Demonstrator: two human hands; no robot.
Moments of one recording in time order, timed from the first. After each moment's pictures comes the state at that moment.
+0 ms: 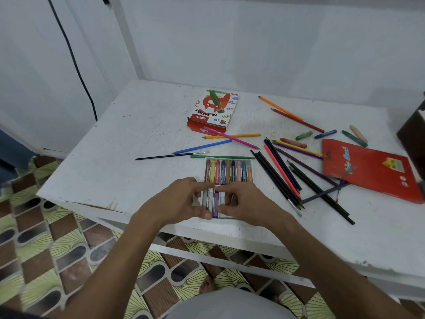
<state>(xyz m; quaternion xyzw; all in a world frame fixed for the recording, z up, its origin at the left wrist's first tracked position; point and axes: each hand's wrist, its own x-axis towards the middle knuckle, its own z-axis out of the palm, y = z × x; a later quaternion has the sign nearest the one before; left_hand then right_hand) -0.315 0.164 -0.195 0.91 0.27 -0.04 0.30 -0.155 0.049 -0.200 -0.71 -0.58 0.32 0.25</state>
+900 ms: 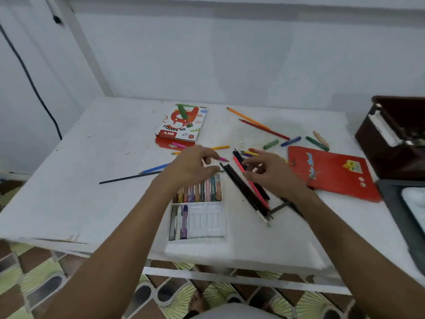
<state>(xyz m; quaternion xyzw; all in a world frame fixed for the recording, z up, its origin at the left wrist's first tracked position) -0.185 0.188 -0.159 0.91 0.27 0.05 0.31 -0.027 0.029 -0.166 -0.79 -0.49 0.20 0.31</state>
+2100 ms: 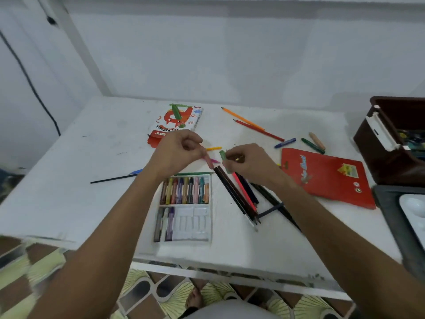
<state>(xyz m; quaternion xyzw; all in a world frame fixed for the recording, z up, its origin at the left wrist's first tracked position) -0.172 0.190 -0.145 0.78 0.36 0.19 0.47 -0.014 0.058 -0.158 -0.76 -0.51 0.24 0.33</state>
